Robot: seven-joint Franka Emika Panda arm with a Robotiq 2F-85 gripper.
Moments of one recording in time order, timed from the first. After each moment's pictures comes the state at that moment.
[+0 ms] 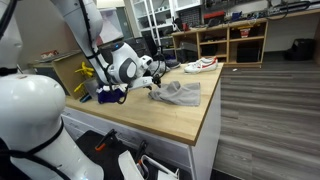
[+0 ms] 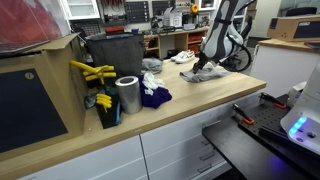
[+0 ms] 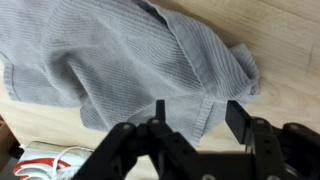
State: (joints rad) arm 0.37 0.36 -0.28 -2.58 0.04 3.45 -0.25
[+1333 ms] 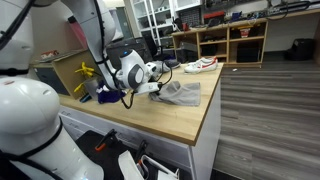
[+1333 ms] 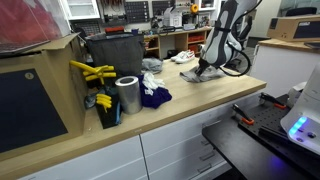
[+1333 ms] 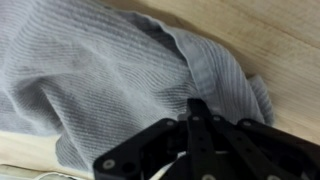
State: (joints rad) arm 0.17 0.48 -0.14 -2.51 -0.08 3.45 -0.26
